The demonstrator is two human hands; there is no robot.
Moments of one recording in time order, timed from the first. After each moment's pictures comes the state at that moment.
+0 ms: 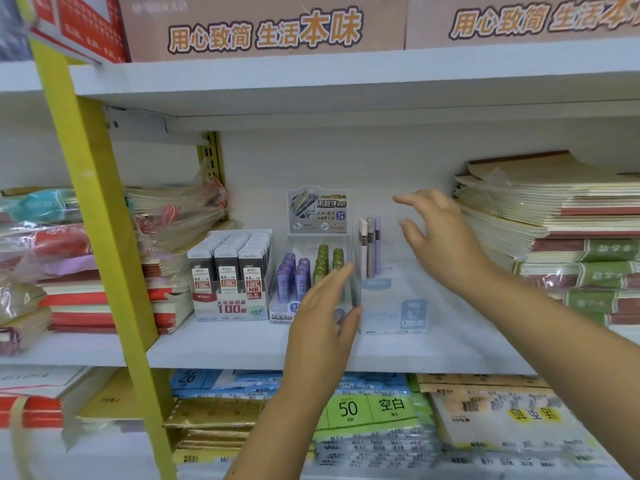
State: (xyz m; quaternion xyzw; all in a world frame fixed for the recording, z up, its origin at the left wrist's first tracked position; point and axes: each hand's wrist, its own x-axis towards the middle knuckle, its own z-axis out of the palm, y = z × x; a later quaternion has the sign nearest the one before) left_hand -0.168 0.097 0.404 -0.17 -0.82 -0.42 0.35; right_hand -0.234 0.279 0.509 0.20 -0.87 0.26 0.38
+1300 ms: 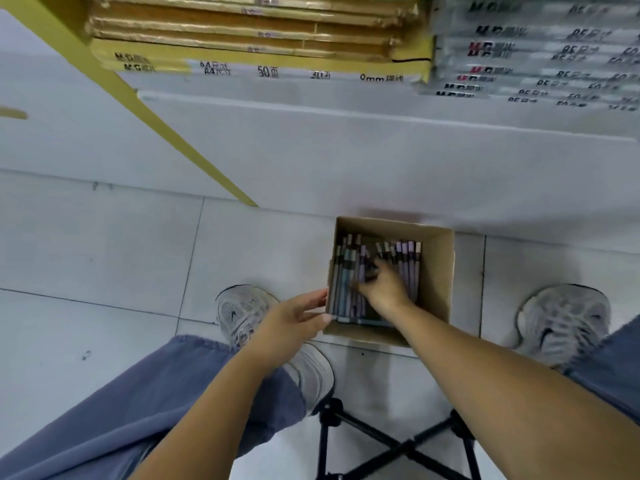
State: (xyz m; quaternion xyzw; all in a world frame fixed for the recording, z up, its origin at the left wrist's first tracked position) left_hand 0.014 -0.011 0.001 0.21 -0.68 -0.62 -0.32; right_hand -0.075 0.169 -0.063 -0.16 -0.80 0.43 -0.39
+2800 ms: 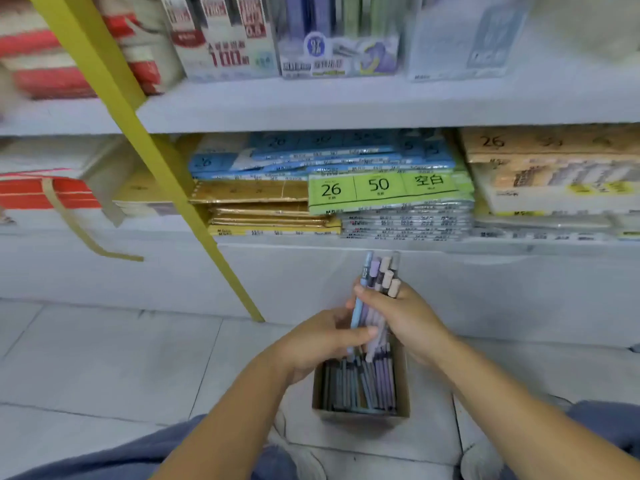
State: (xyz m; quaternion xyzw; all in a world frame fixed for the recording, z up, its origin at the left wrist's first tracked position) left_hand -0.046 0.054 0.192 0.01 -0.70 -0.63 -0.33; right_hand -0.081 0.215 0.192 0.01 -0.69 0.69 -0.20
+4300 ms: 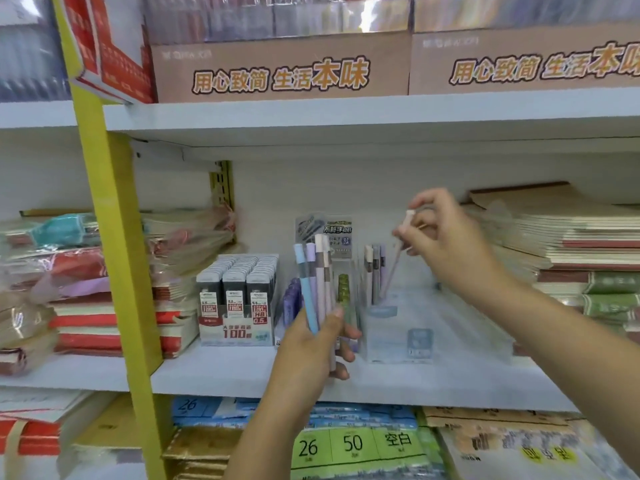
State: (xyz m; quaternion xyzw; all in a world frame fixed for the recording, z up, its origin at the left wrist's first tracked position) left_hand -0.165 0.082 0.430 -0.07 -0.65 -0.74 0.11; right_hand -0.219 0.271 0.540 0.27 -0.78 0.46 0.33
